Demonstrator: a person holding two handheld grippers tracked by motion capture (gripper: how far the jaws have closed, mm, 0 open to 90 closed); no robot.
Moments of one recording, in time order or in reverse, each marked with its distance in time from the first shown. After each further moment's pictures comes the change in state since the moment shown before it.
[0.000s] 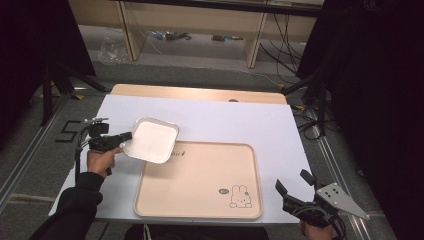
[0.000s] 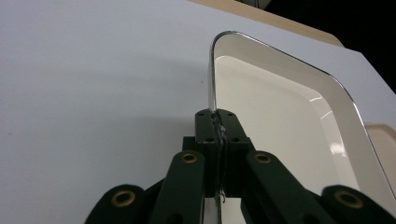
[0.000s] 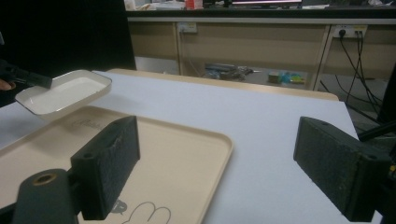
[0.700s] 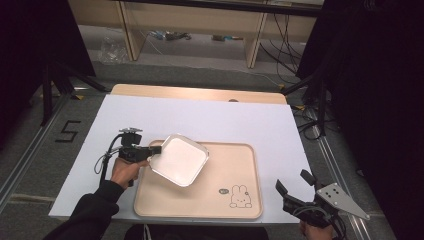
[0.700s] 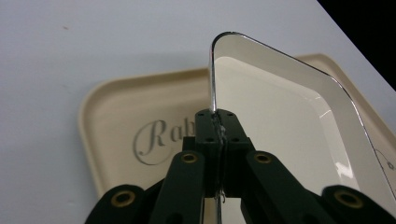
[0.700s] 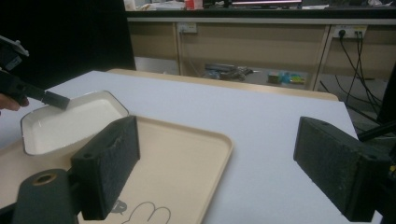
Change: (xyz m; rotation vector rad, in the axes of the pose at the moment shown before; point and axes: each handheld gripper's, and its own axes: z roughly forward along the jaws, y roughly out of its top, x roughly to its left) left arm -0.065 -0.031 0.031 0.159 -0.160 0.137; right arm 0.000 0.000 0.000 0.000 -0.001 0.003
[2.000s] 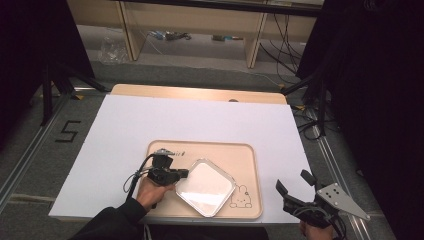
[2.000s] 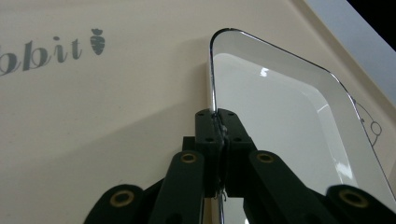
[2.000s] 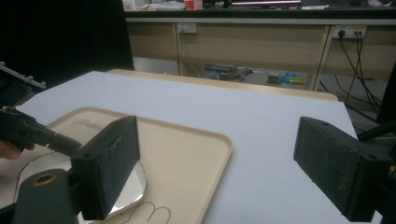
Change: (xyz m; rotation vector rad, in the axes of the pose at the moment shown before) left arm -0.068 -0.047 0.040 0.130 -0.082 0.087; right arm 0.002 0.000 -0.001 0.011 0.011 0.027
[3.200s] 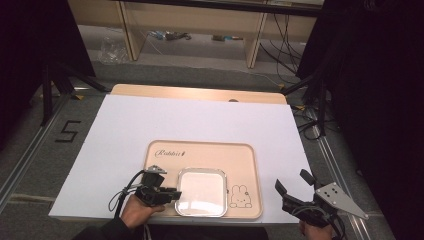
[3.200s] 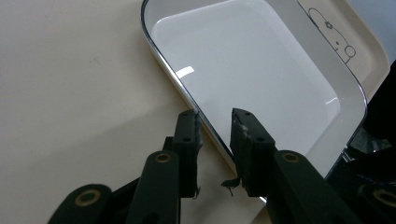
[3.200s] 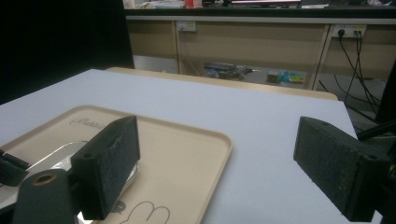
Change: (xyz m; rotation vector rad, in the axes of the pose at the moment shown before) left arm -0.020 -0.039 -0.035 0.102 -0.005 0.039; right arm -0.001 0.000 0.003 -0.005 -0.014 -0.030
